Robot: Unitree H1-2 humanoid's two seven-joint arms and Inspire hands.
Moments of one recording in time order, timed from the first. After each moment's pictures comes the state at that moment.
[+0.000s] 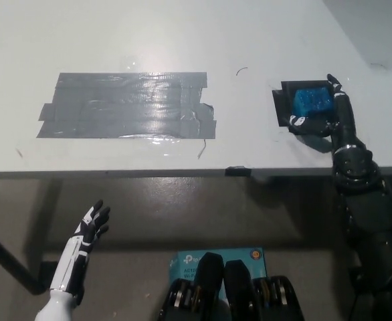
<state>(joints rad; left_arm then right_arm) -0.03 0.16 -0.01 0.13 0.04 -0.24 -0.08 -0.85 -0.11 -0.08 0.90 -0.12 0.09 -0.18</state>
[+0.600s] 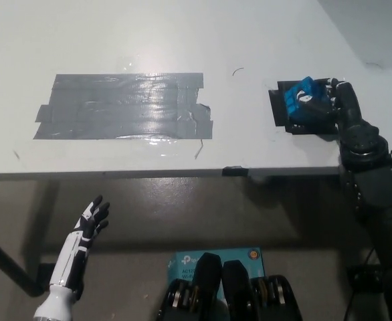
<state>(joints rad) -0.05 0.16 0.00 0.13 0.04 -0.23 -0.08 -0.93 -0.15 -0.02 0.96 -0.12 0.22 -0.15</state>
